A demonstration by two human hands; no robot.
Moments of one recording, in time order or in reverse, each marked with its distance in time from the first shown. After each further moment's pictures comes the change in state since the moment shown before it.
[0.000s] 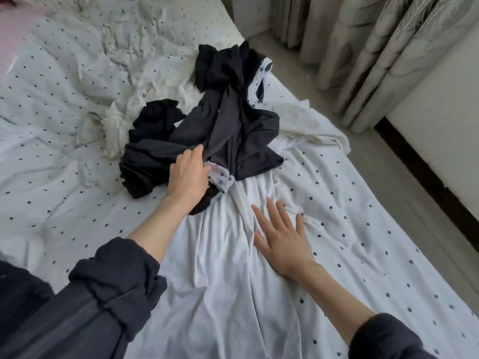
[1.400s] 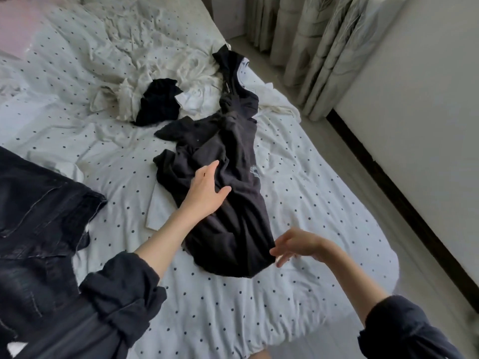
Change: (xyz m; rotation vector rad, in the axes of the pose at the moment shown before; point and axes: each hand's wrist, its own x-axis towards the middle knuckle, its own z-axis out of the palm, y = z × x) left_hand -0.248 0.021 -0.059 -0.473 -0.320 0.030; right_hand -0.239 -0.034 -0.048 0.651 -0.636 0.334
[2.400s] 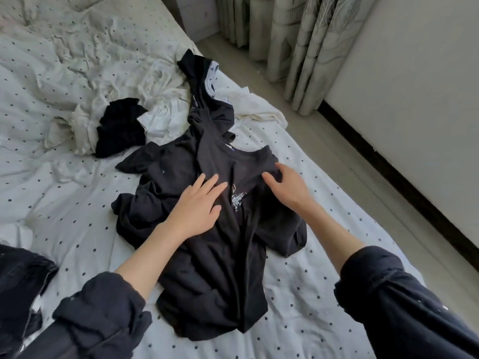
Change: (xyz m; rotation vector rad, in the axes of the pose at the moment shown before) left_hand 0.107 0.005 0.024 0.641 -0.152 0.363; right_hand 0.105 -0.031 -0.134 0.050 0.893 -0.174
